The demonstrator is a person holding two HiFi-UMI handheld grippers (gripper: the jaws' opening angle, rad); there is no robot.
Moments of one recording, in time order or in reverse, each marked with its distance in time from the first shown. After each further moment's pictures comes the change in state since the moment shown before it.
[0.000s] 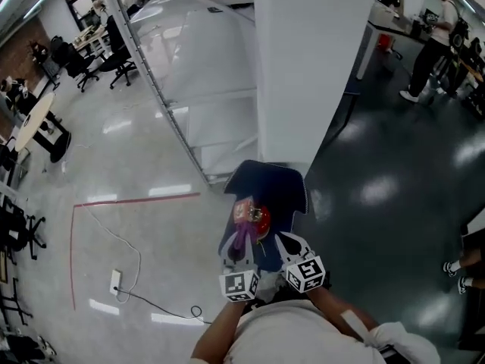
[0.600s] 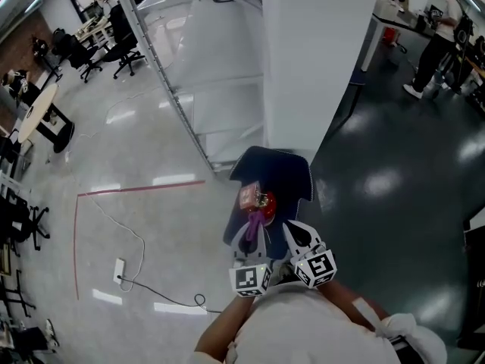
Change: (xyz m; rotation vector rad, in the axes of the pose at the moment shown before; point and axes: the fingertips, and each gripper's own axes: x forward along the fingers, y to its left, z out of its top) left arm -0.022 -0.034 0.024 -0.005 -0.012 -0.032; right arm -0.032 0.021 0.043 -0.097 -0.093 0.009
